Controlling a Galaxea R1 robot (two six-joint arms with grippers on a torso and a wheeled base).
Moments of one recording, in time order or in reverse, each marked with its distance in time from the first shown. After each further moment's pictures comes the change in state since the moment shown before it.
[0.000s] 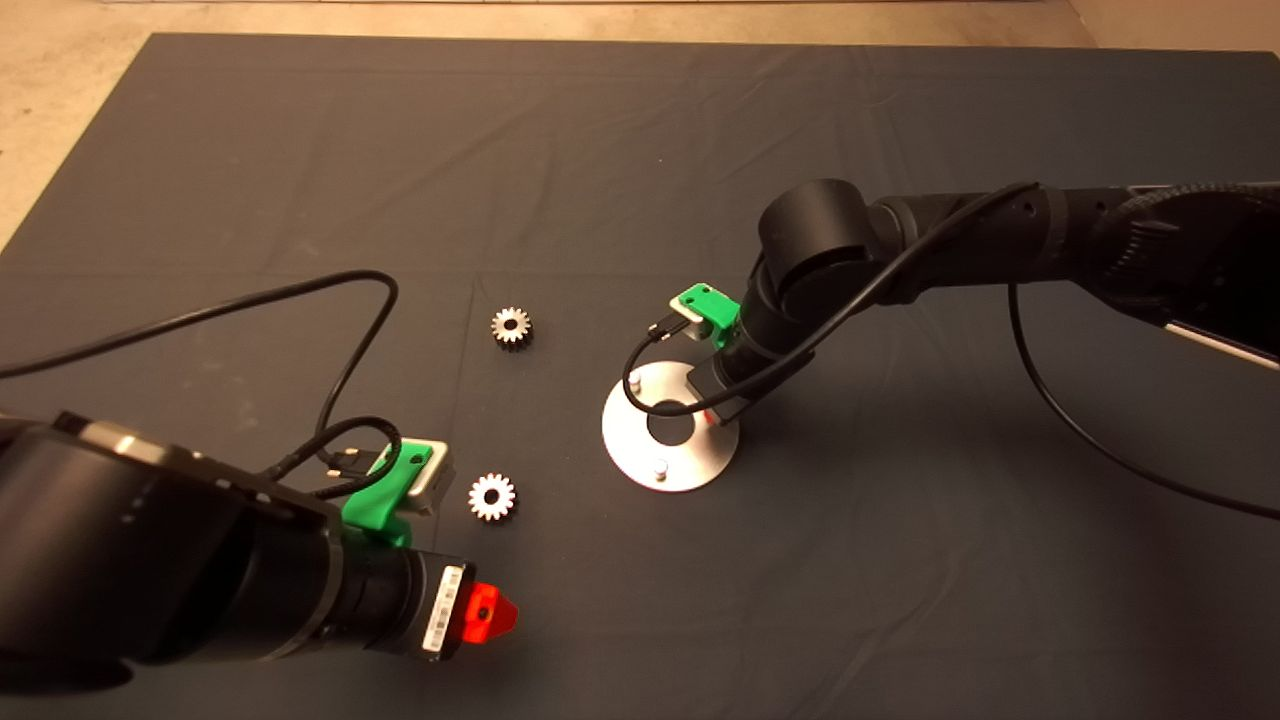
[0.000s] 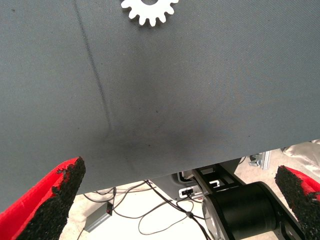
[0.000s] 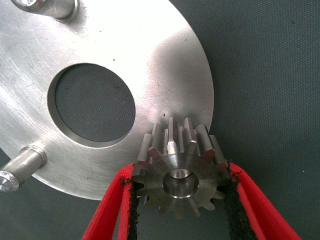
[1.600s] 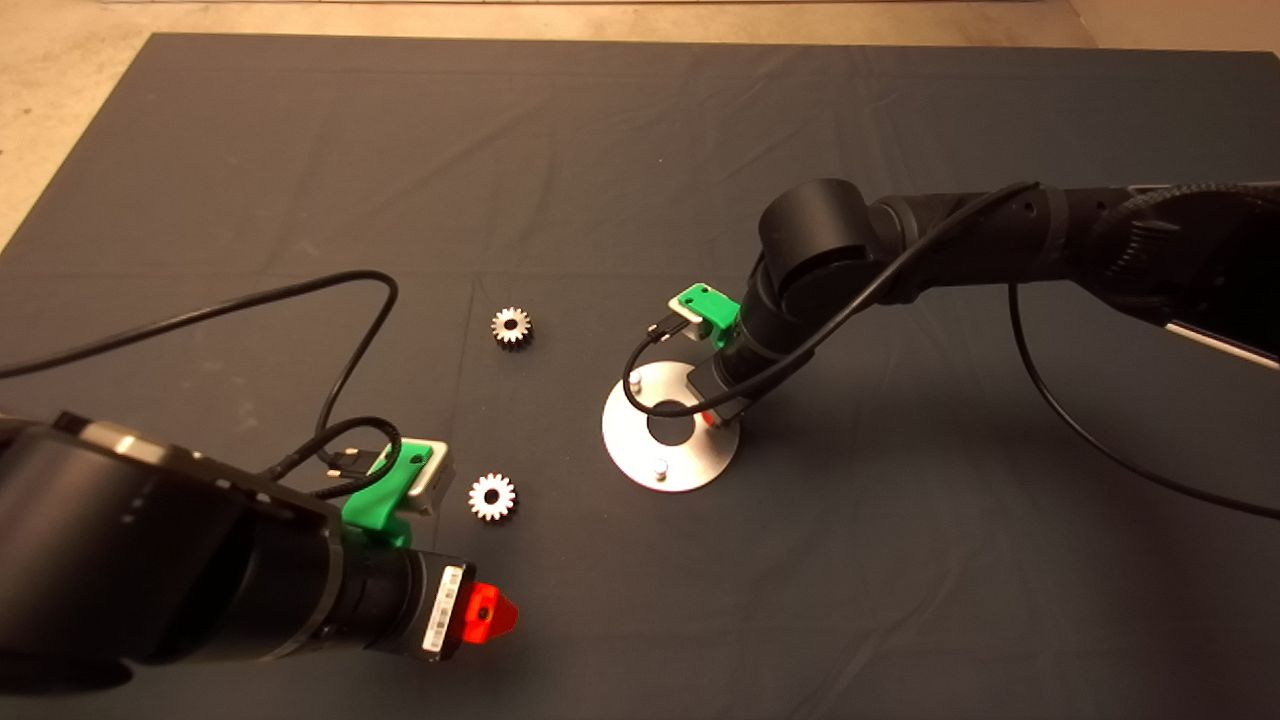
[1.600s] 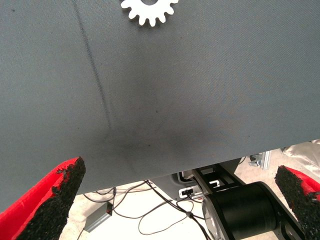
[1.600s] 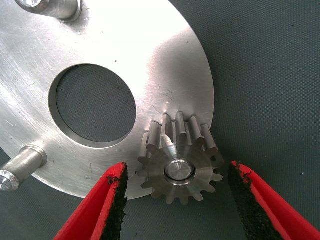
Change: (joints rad) left arm 0.000 0.000 0.000 0.000 0.000 0.000; right arm 0.000 0.000 0.000 0.000 0.001 -0.010
